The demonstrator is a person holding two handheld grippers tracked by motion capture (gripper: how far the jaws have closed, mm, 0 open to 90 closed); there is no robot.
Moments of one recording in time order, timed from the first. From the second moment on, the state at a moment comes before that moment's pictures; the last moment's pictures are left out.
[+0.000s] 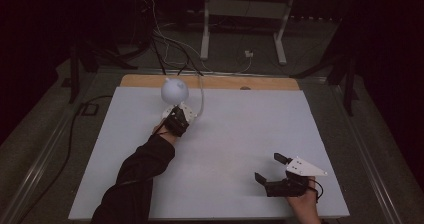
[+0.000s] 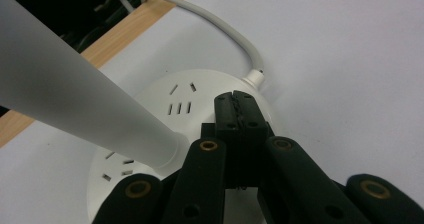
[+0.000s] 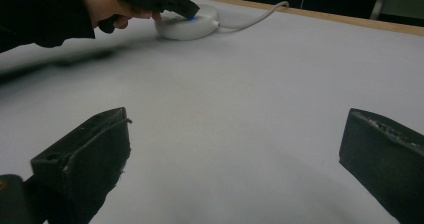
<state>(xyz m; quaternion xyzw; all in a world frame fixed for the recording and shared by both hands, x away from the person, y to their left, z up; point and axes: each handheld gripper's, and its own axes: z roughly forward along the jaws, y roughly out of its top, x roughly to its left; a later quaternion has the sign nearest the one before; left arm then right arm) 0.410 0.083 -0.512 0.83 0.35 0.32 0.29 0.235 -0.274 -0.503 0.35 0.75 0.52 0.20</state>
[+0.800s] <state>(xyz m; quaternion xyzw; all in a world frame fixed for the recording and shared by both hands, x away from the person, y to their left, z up) 0.409 0.081 -0.507 0.84 0.34 0.31 0.30 0.236 -0.275 -0.503 0.36 0.75 0.52 0.20</state>
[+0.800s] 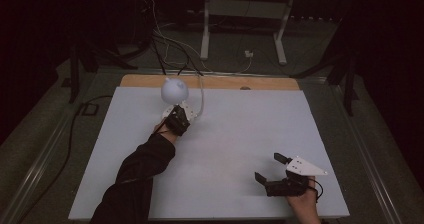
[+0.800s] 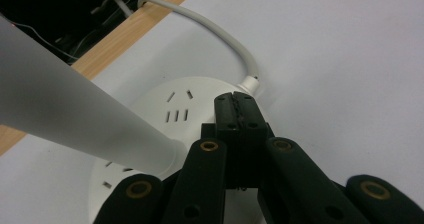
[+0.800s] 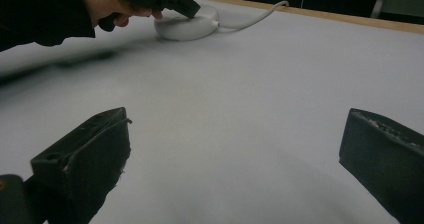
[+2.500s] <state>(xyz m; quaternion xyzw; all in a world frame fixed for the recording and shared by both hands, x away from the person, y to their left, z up) 0.371 0.100 -0.461 0.87 0.31 0.10 0.36 0.236 -0.273 -0.503 0.36 0.75 0.52 0.20</state>
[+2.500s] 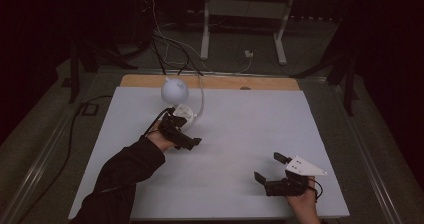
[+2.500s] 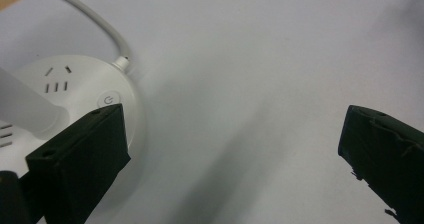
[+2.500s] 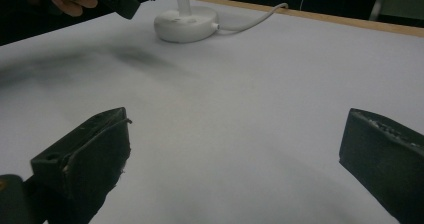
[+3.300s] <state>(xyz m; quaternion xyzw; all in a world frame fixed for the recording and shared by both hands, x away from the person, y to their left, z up) 0.340 0.147 -0.453 0.87 0.31 0.11 0.38 0.235 -0.271 -0.503 0.36 0.75 0.52 0.20</state>
